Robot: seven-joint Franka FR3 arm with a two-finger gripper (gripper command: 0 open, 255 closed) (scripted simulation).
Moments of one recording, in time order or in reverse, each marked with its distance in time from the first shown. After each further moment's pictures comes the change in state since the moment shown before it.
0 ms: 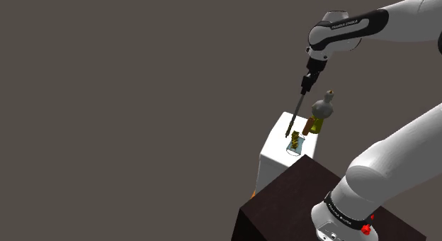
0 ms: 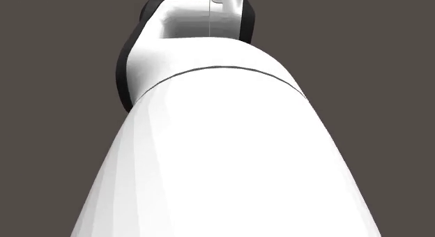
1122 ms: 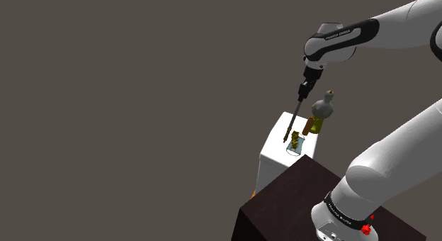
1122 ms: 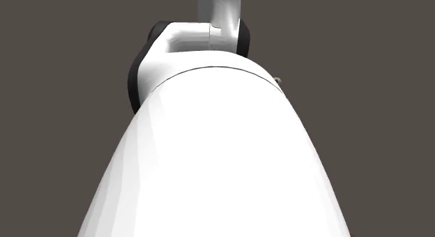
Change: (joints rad) arm 0.000 0.033 -0.012 -0.076 0.008 0.107 -0.007
